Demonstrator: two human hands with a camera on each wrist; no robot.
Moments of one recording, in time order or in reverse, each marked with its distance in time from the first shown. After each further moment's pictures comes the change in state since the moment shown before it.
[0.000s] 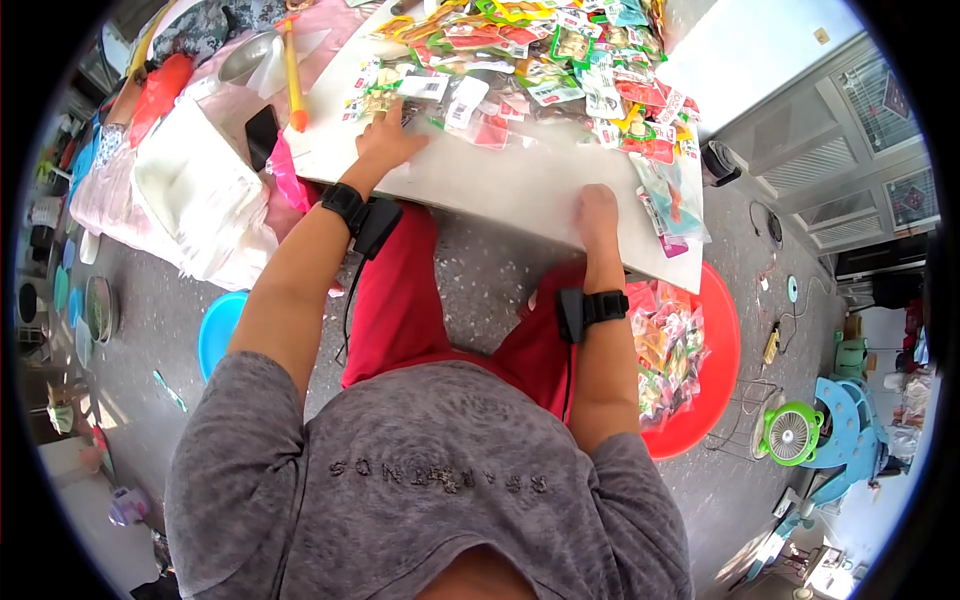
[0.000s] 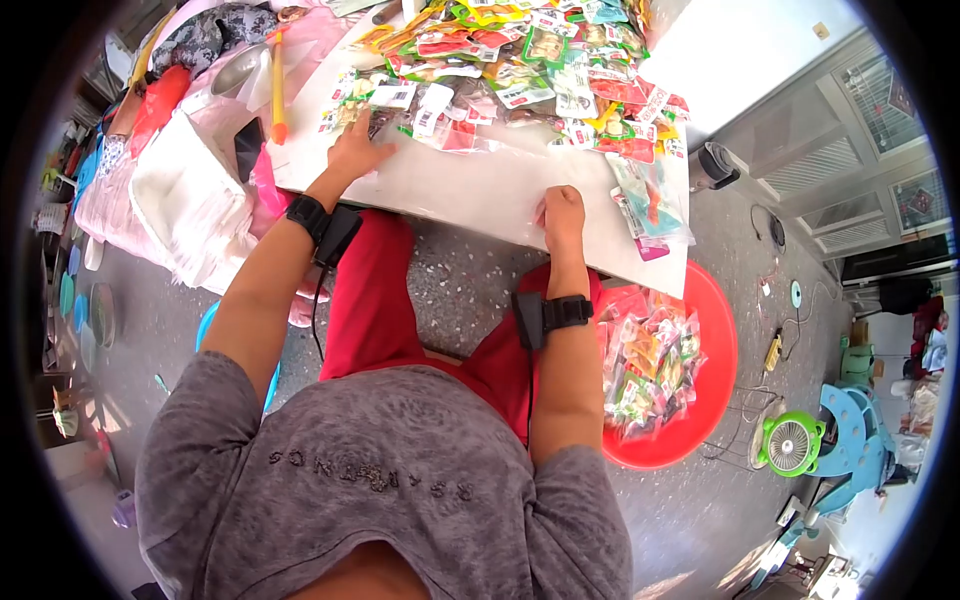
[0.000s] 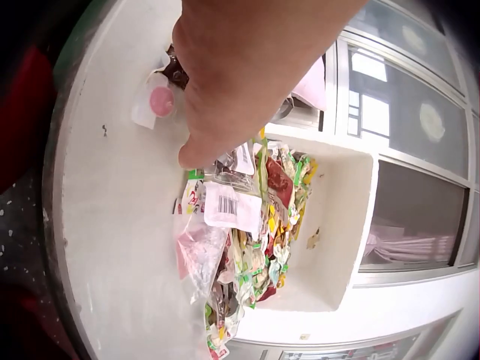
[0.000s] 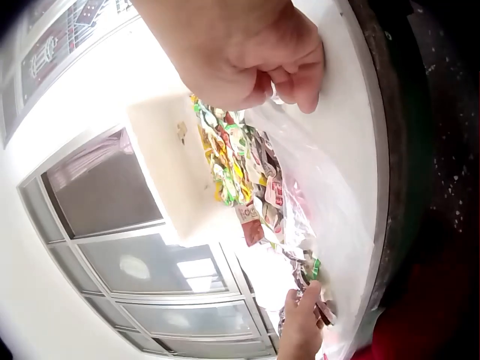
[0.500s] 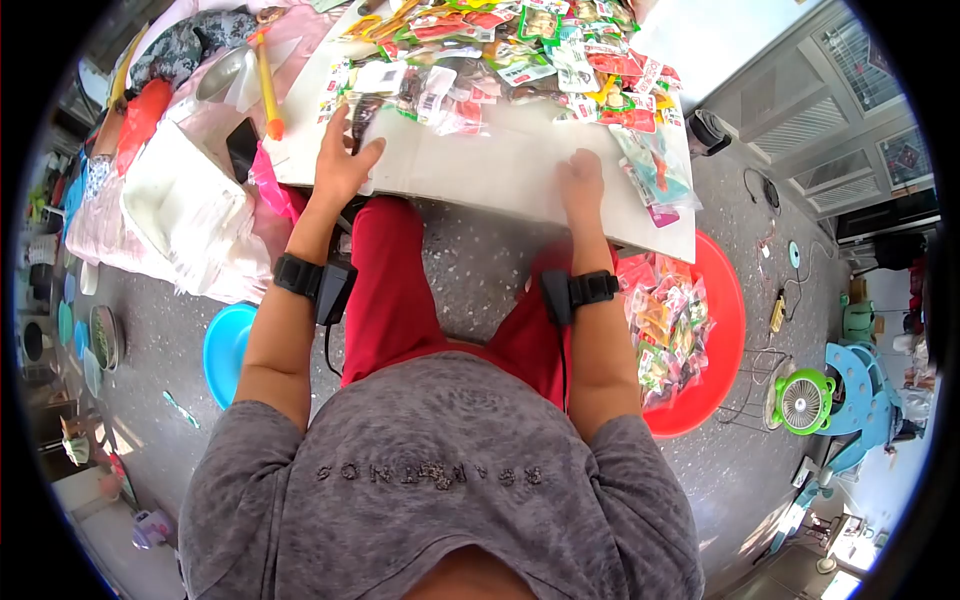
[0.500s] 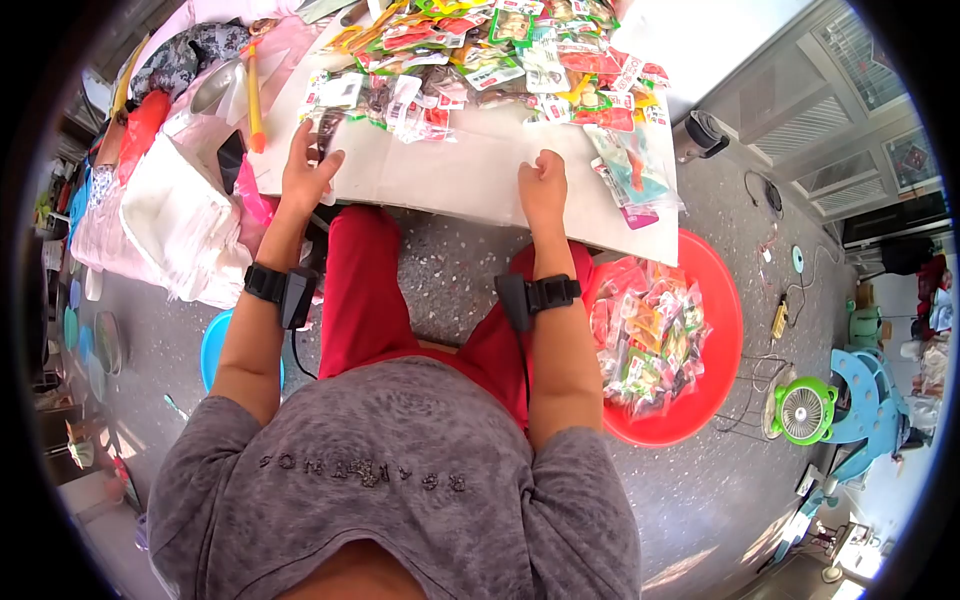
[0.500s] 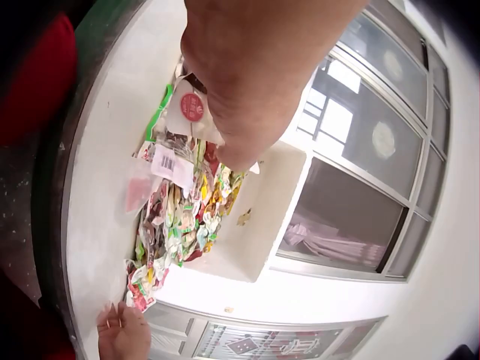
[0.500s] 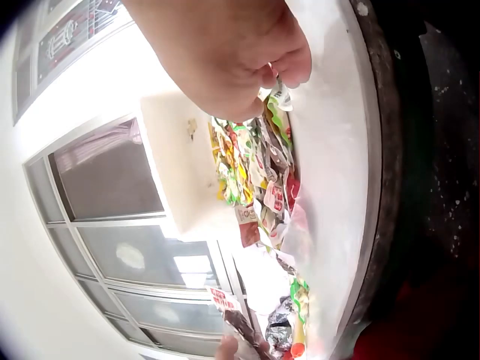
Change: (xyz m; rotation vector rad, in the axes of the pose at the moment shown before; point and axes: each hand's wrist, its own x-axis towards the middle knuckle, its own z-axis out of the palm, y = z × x) left_hand -0.065 -0.011 -0.026 -0.737 0.148 0.146; right_hand 0.001 0.010 -0.002 -0.529 0.205 -0.438
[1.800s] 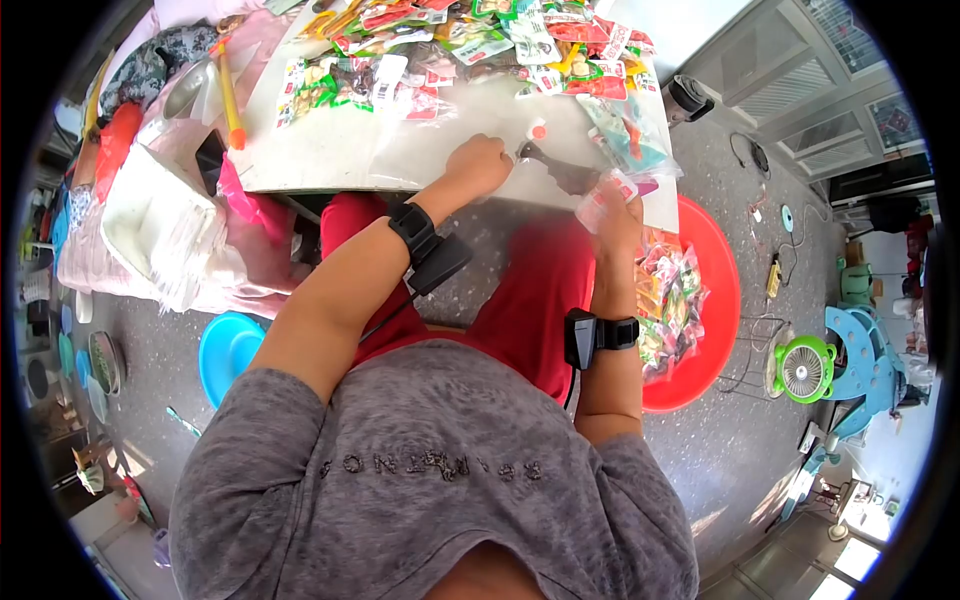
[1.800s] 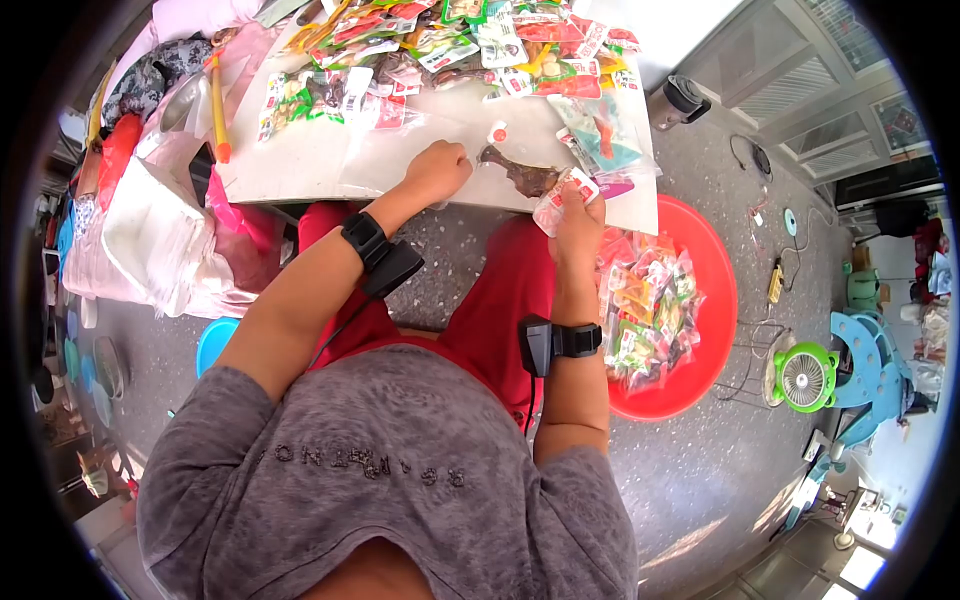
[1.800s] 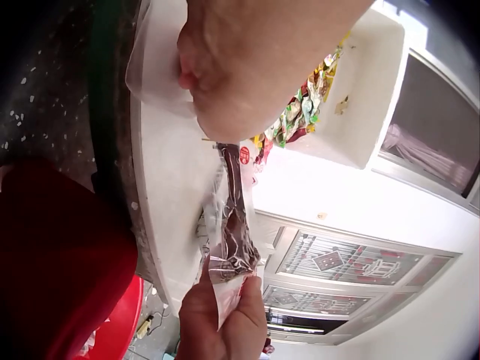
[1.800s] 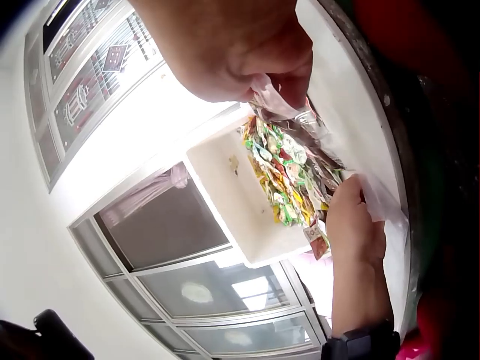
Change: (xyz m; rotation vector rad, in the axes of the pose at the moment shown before) left_hand -0.028 0.038 0.199 0.428 -0.454 0.313; right_hand -0.043 -0.007 -0.095 0.873 0.095 0.286
